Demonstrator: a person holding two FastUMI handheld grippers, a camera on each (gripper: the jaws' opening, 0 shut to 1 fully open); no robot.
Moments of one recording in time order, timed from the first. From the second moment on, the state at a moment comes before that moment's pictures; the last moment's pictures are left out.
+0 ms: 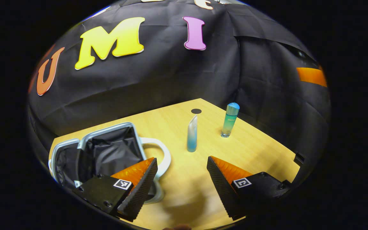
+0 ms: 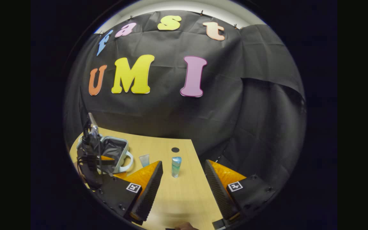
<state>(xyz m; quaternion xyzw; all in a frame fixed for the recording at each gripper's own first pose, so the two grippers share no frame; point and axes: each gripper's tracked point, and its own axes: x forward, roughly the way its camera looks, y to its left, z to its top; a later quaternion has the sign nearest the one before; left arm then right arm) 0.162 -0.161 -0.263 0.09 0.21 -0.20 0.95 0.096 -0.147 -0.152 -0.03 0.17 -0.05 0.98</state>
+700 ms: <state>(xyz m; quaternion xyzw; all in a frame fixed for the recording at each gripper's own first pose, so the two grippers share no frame) 0.270 -0.223 -0.354 0.06 0.26 -0.12 0.96 0.120 -0.209 -0.241 -0.06 0.25 -0.02 0.97</state>
